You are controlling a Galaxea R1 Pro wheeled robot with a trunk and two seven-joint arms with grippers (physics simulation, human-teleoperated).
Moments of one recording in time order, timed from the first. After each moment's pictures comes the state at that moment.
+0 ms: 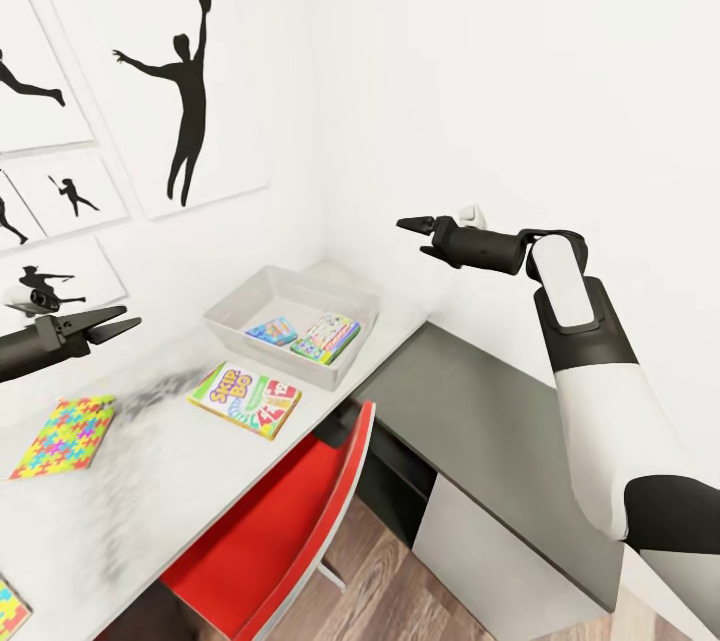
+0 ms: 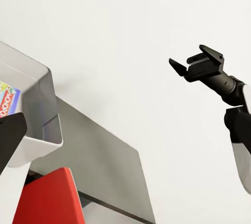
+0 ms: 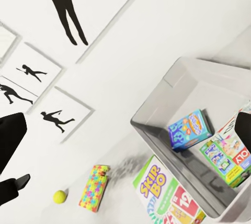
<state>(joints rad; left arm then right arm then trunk) -0.79 0.49 0.49 -1.11 0.13 1.03 -1.57 -1.16 -0.05 0.03 -1.16 -0.98 1.03 0.09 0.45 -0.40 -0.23</state>
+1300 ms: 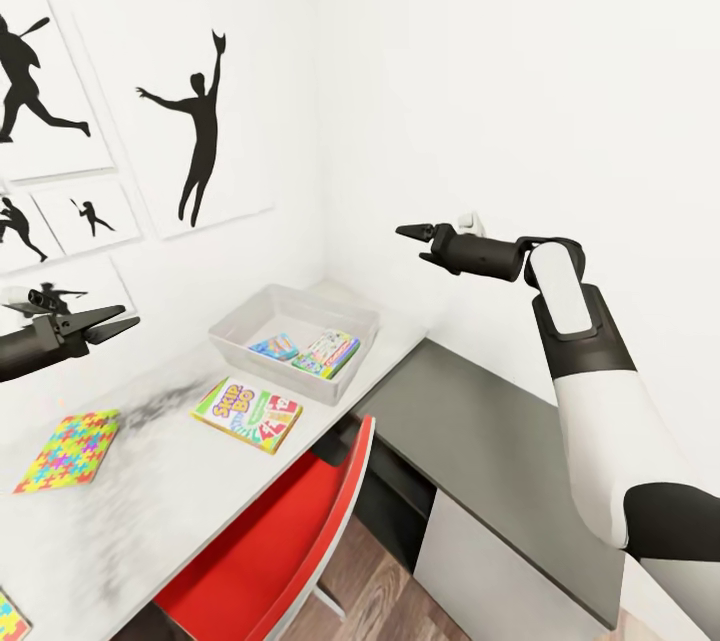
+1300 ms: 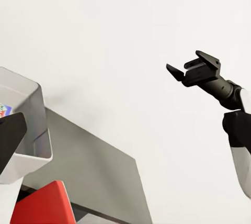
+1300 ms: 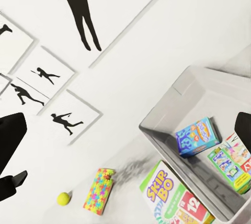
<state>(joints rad) -0.79 0.49 0.50 -1.11 0.13 1.03 -1.57 -1.14 -0.05 0.03 -1.16 -0.97 1.03 0.09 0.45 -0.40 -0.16</state>
